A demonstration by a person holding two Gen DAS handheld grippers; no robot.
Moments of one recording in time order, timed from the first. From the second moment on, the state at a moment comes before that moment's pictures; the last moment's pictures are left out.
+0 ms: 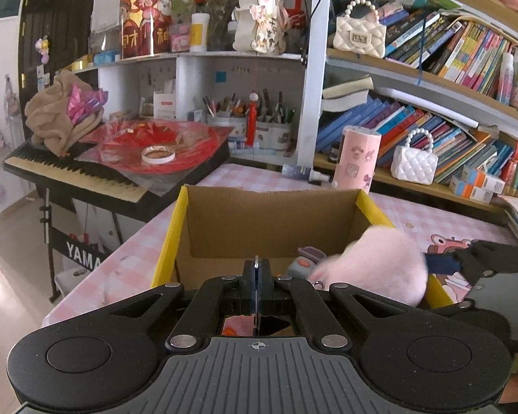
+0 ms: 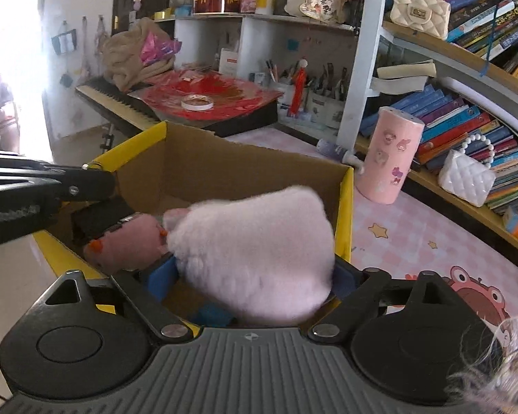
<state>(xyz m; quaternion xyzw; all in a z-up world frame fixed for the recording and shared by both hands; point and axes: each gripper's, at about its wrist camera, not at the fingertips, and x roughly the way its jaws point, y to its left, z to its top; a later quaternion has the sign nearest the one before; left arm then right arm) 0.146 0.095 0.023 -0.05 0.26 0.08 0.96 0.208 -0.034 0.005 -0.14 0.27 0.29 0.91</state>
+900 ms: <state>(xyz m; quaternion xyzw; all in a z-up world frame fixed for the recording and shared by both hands) 0.100 0.063 0.035 -0.03 0.24 0.05 0.97 0.127 -0.110 0.015 -0.06 0.28 0.18 0.94</state>
